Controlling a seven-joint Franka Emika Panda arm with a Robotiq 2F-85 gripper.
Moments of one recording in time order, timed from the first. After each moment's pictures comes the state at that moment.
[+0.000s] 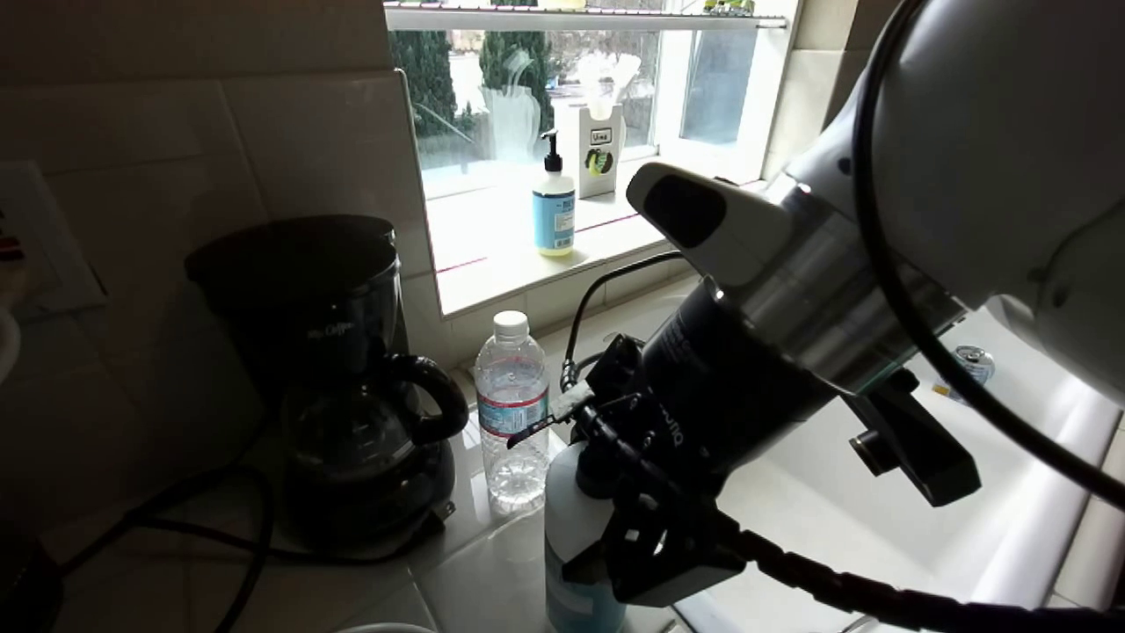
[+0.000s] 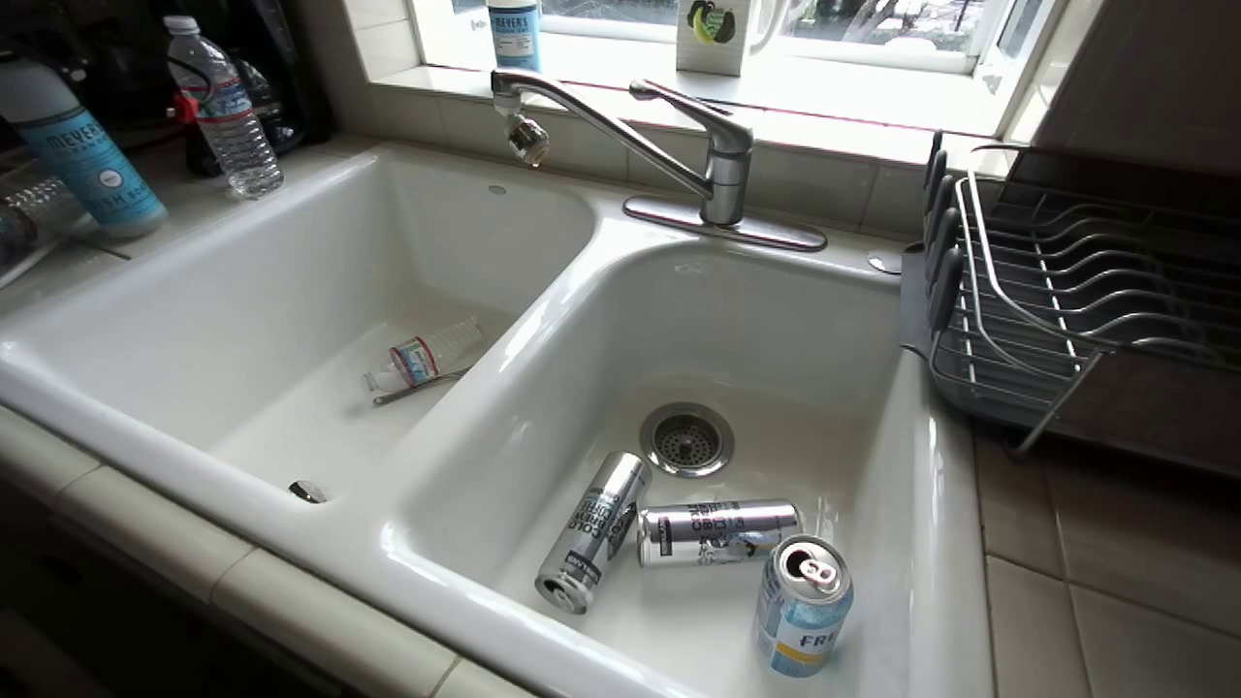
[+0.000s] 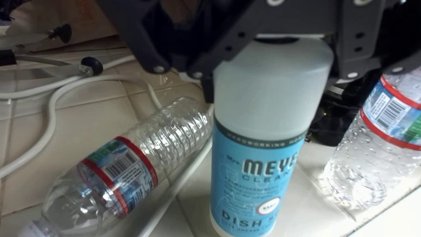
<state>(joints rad) 0.46 -0.03 0.41 -2.23 0.11 2.77 -0.38</state>
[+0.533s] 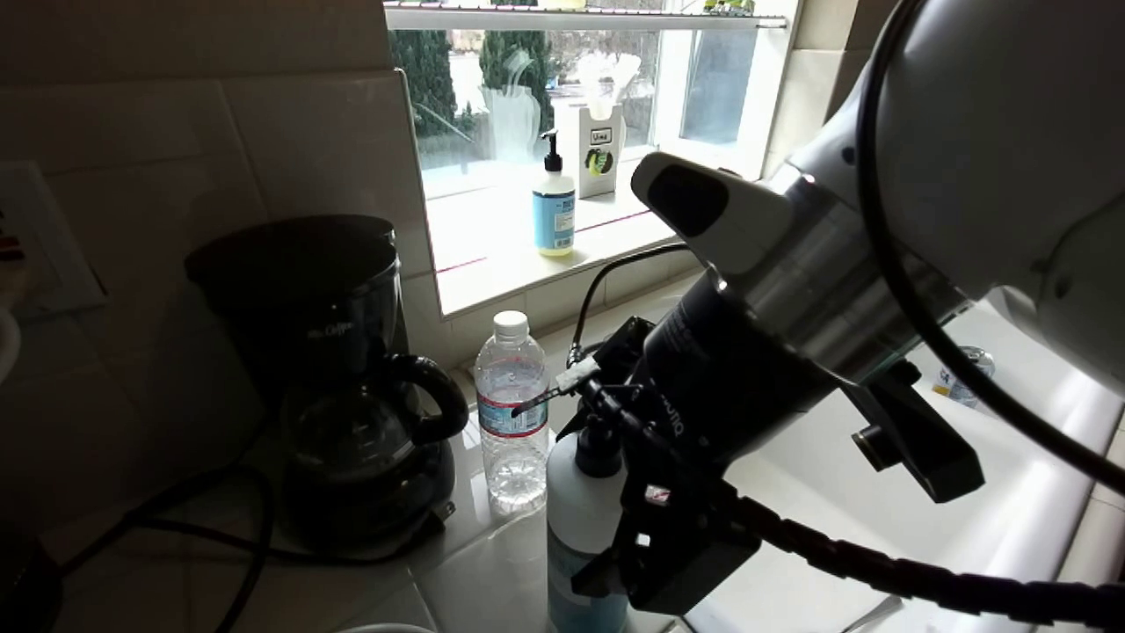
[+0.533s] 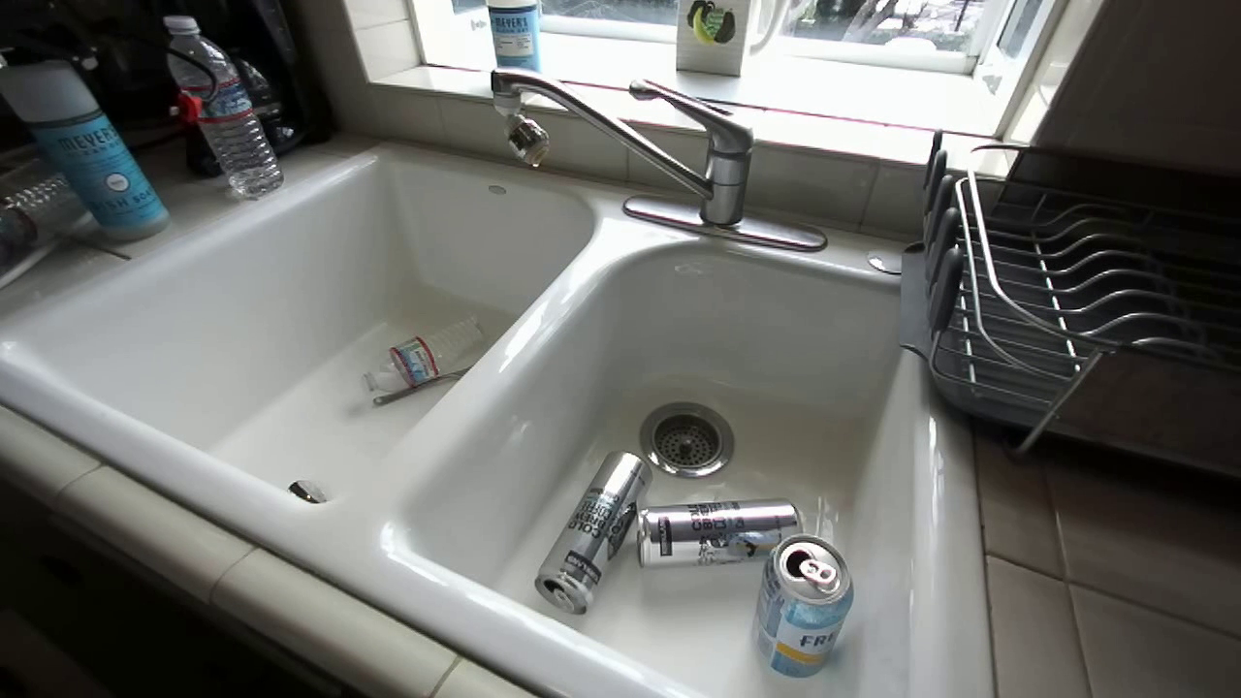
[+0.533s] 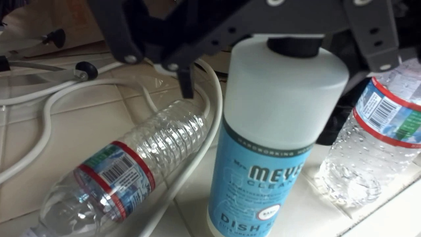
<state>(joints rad) 0.46 -0.03 0.41 -2.23 0.10 2.77 -0.35</state>
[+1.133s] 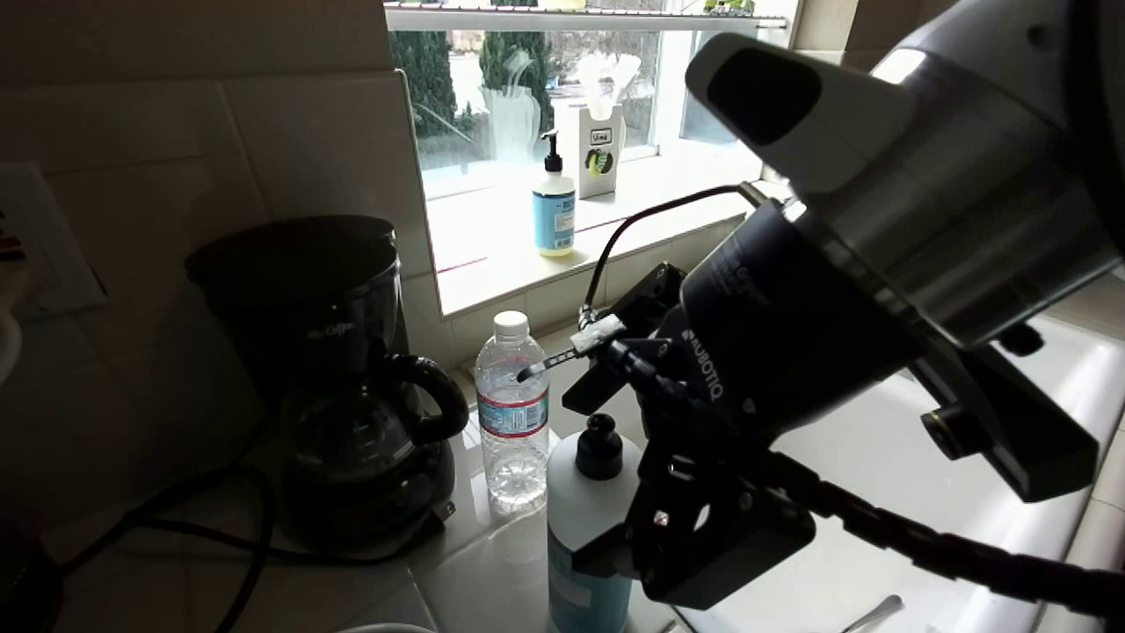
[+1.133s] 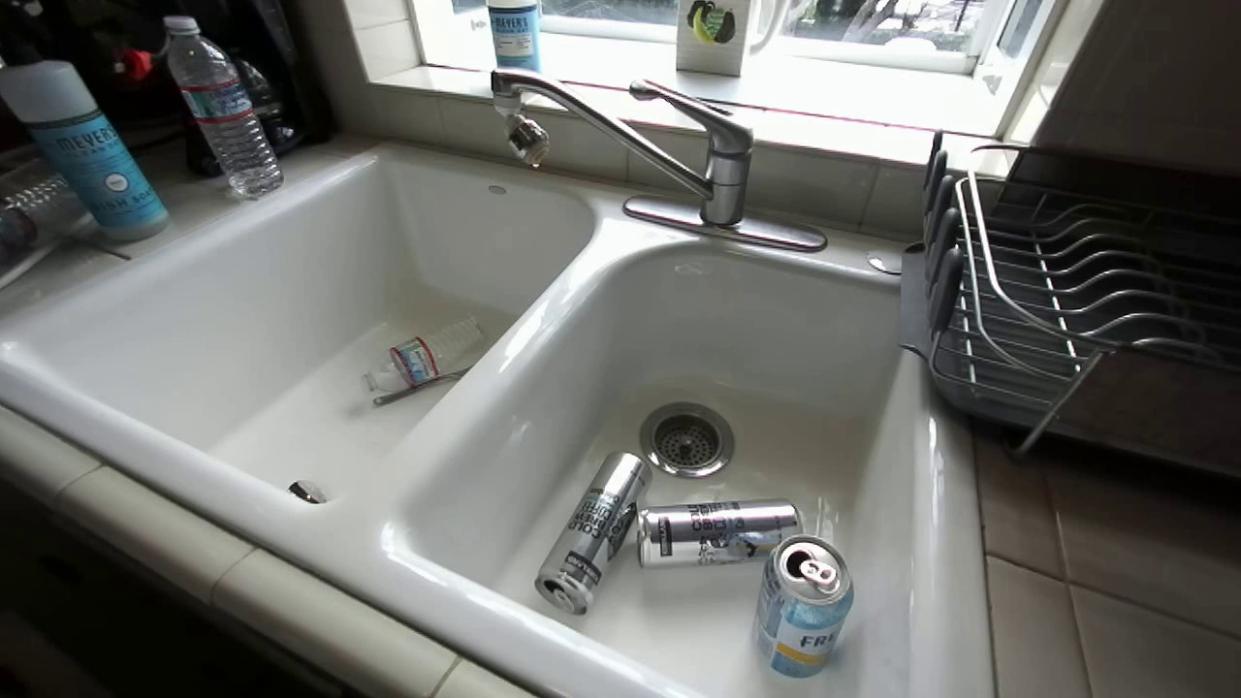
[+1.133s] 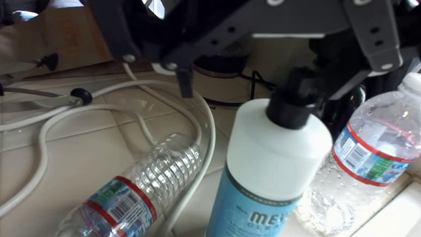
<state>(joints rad) 0.46 -0.12 0.43 -2.24 -0.06 2.76 -0.15</state>
